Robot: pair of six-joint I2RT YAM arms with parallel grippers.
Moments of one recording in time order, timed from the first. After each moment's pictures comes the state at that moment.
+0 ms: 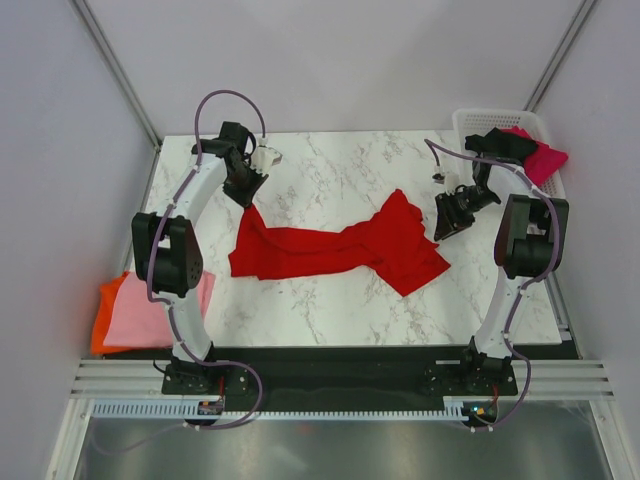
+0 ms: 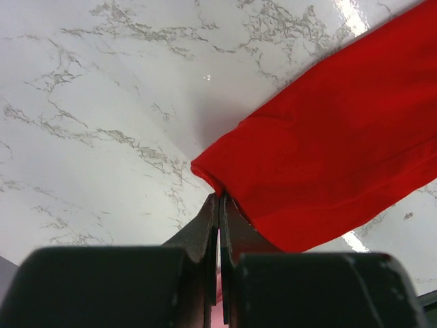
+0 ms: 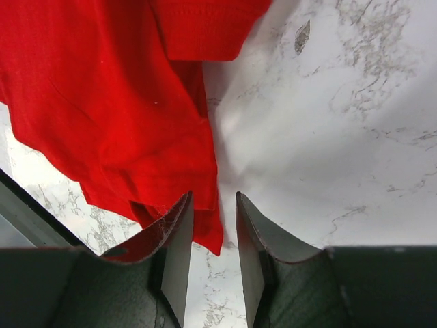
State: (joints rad) left arm -0.18 1.95 1.74 -1.00 0.12 0.51; right arm -0.15 2.10 1.59 -1.07 -0.56 -0.56
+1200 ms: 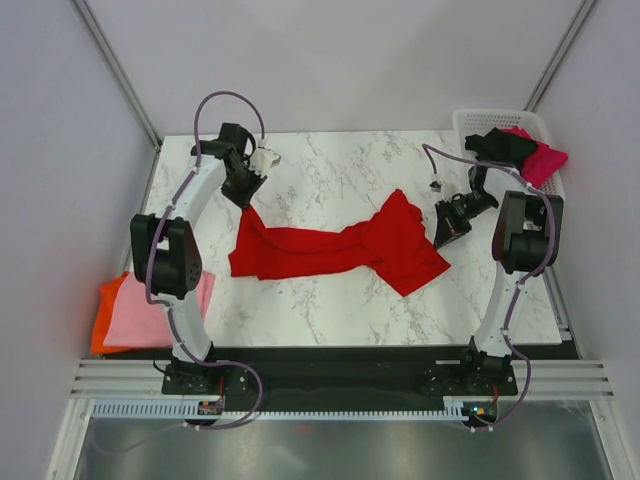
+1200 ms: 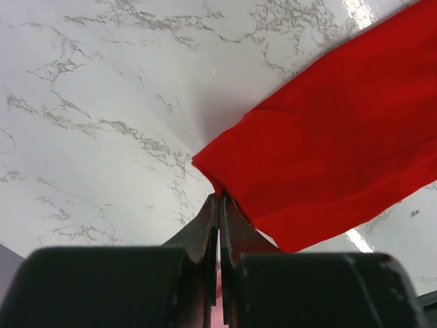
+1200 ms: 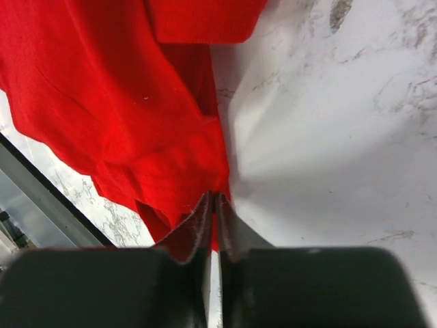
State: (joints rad) left arm -0.18 1.94 1.73 -1.00 0.10 0.51; right arm -0.15 2.16 1.59 -1.13 -0.59 -0.56
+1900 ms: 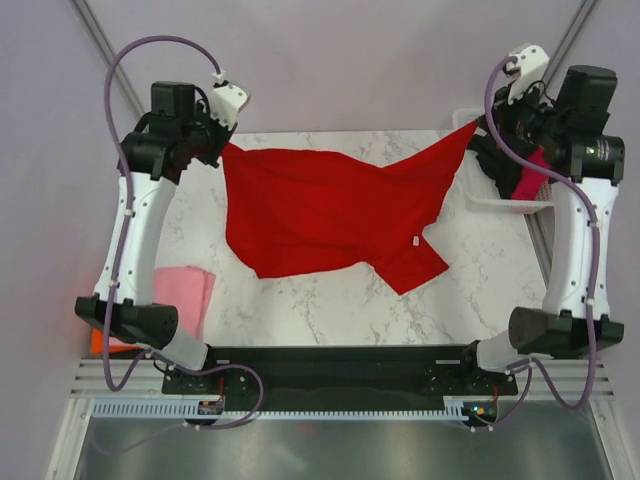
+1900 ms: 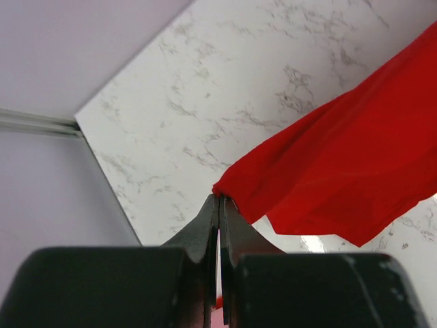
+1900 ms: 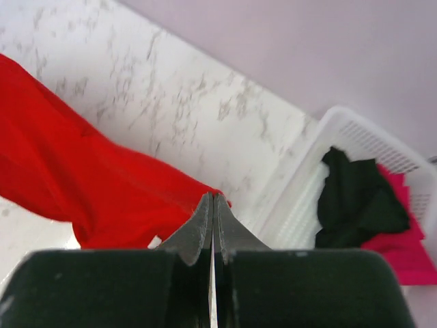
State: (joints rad) left arm -0.18 1.59 1.95 -1.01 0.09 0.51; right arm -0.15 1.56 1.99 -0.92 -0.60 -0.41
